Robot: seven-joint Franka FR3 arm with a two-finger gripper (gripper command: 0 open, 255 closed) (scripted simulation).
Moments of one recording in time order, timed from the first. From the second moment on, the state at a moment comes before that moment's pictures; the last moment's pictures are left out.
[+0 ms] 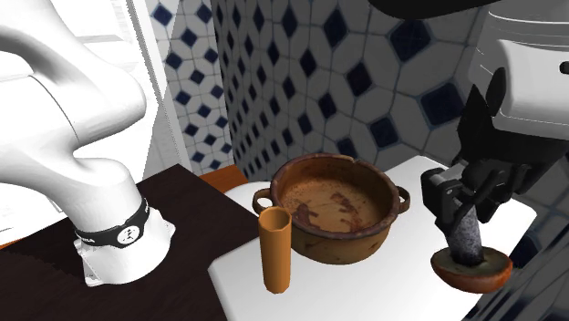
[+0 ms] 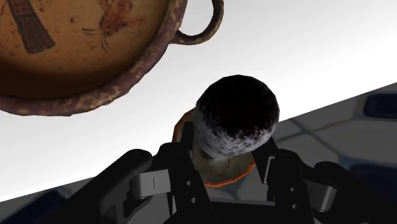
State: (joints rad) arm 0.12 -0.01 0.30 -2.16 0.16 2.26 0.95
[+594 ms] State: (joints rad) arm 0.11 -0.06 0.30 -2.09 0.16 2.14 0.95
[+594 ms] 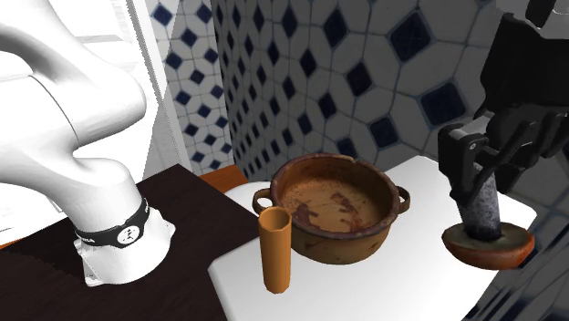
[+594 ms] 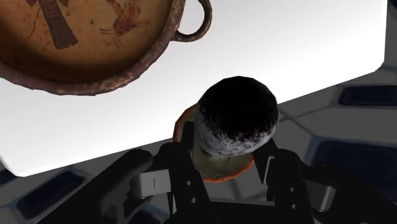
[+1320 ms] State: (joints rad) arm 0.12 -0.17 0.29 -2.09 0.19 2.04 0.95
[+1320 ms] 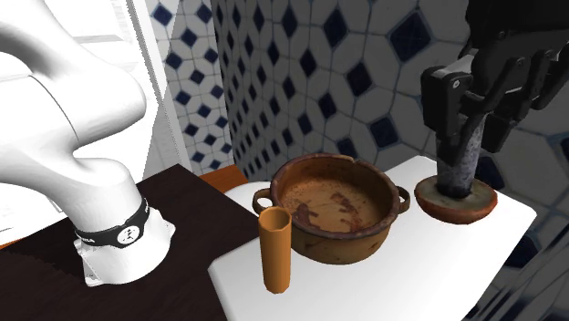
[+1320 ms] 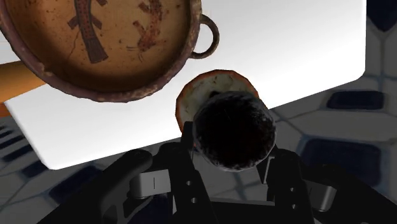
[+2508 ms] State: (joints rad) arm 0.19 -0.59 0.29 -2.55 0.31 2.09 0.93
